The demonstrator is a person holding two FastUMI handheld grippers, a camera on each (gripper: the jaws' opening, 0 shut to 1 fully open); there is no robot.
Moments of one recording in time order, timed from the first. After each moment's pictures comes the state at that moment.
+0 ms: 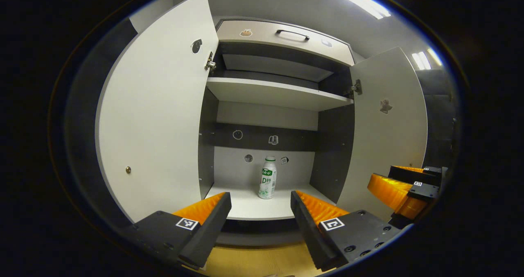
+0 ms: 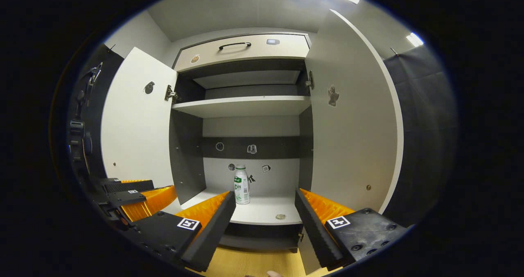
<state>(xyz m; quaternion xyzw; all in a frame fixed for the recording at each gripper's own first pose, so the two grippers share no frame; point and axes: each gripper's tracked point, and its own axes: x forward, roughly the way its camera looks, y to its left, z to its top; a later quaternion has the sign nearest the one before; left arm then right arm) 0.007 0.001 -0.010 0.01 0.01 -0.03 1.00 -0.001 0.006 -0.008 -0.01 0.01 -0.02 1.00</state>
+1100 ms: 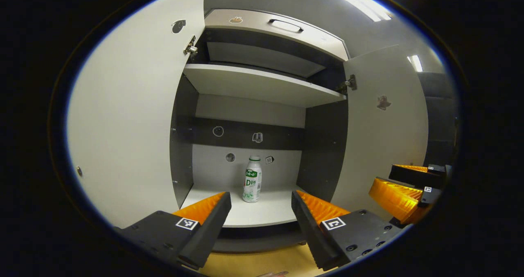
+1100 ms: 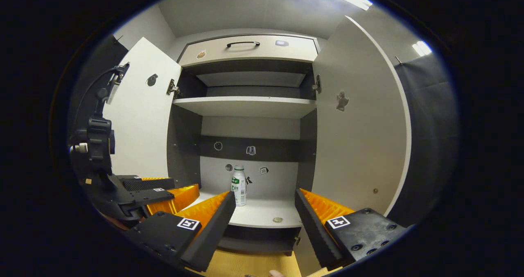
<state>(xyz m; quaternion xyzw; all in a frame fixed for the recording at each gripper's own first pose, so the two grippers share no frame) 0.078 -0.016 -0.019 0.00 0.01 -0.09 1.00 0.022 0.015 -0.010 -0.04 -0.01 -0.02 1.00</state>
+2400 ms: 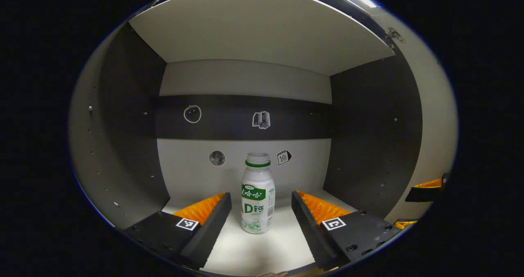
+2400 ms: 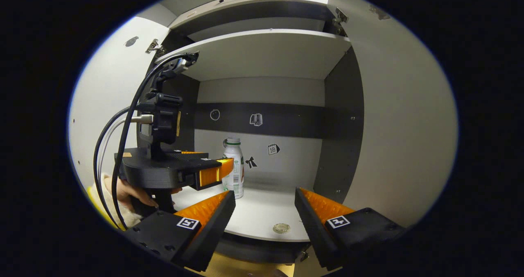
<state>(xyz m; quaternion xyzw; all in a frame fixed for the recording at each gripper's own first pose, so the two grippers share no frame) 0.305 -0.042 -0.080 0.03 0.04 -0.09 0.99 0.175 -0.017 -0.120 -0.03 0.08 0.05 1.00</state>
